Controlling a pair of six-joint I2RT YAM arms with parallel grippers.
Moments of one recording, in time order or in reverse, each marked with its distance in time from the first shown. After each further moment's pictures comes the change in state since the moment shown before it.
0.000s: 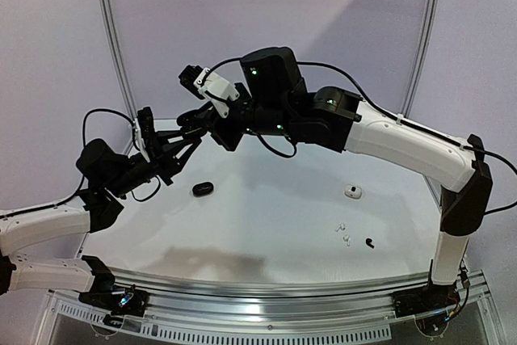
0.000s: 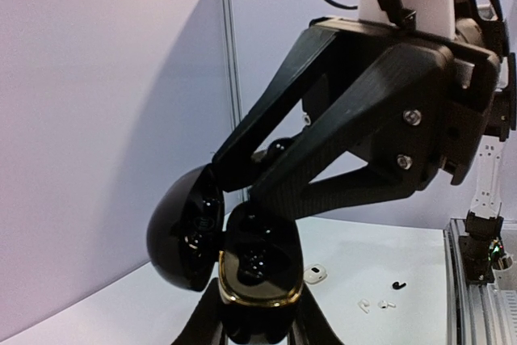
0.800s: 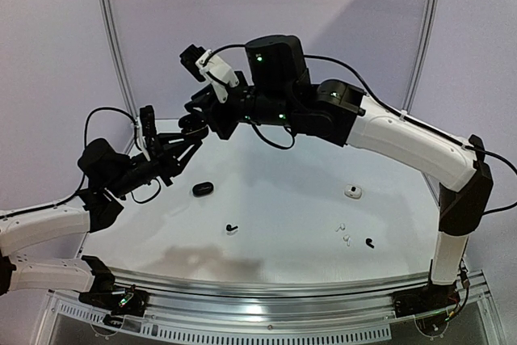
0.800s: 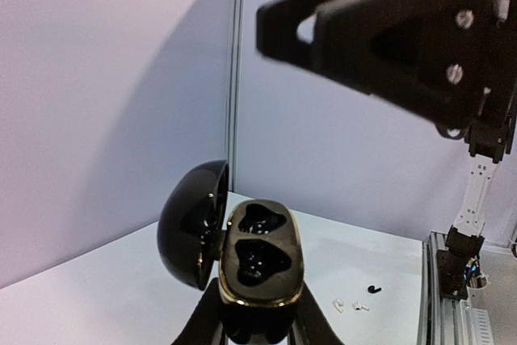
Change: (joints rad) left arm 0.012 -0.002 0.000 -0.045 -0.015 -0.125; right arm 0.000 0.010 0.064 0.038 -0.069 0.092
